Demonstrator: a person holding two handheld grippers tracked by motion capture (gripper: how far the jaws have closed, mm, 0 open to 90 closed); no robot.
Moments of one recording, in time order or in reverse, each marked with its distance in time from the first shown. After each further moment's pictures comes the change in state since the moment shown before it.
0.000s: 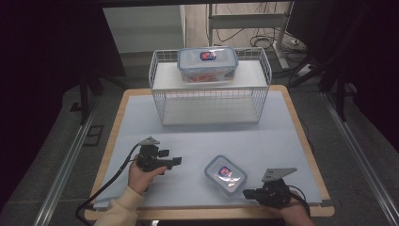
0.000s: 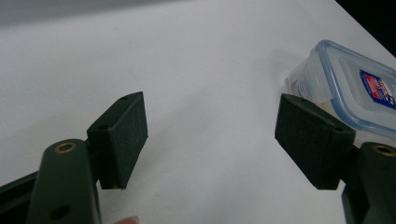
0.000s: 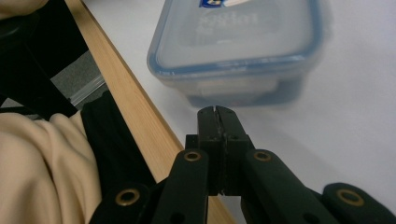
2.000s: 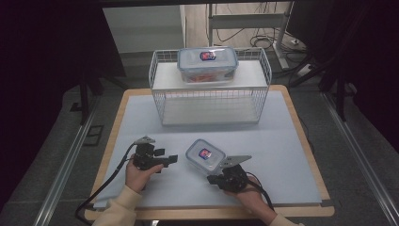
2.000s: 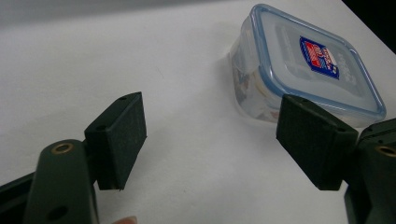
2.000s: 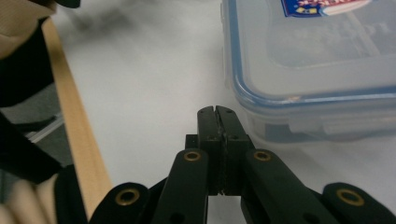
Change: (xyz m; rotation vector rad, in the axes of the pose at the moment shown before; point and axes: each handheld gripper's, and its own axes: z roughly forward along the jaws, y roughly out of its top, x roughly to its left) left arm 0.013 -0.003 -0.002 -0.012 0.022 -0.051; right arm 0.022 0.065 0.093 -0.042 -0.028 -0.051
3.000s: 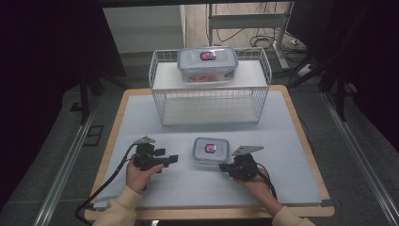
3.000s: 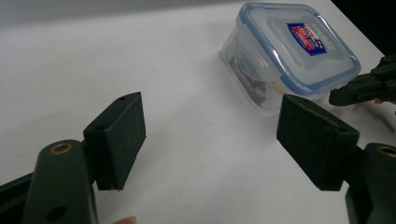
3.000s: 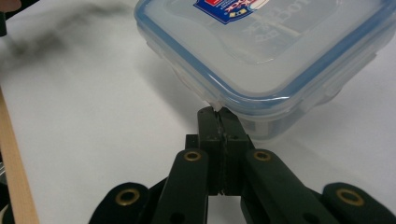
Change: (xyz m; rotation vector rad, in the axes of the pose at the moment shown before) left arm -0.001 0.000 0.001 -0.015 -0.009 -0.005; right arm -0.043 0.001 -0.015 -0.030 -0.116 0.103
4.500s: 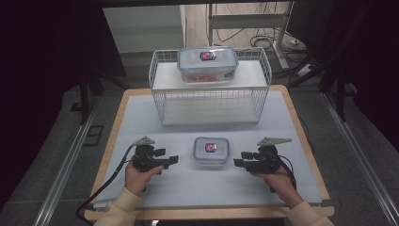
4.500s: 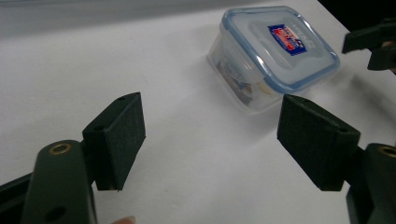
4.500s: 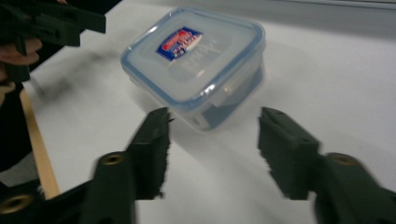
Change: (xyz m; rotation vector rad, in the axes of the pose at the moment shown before) left arm -0.011 0.000 -0.010 -0.020 -0.003 0.030; right arm -0.044 0.002 -0.053 -0.093 0.051 0.111
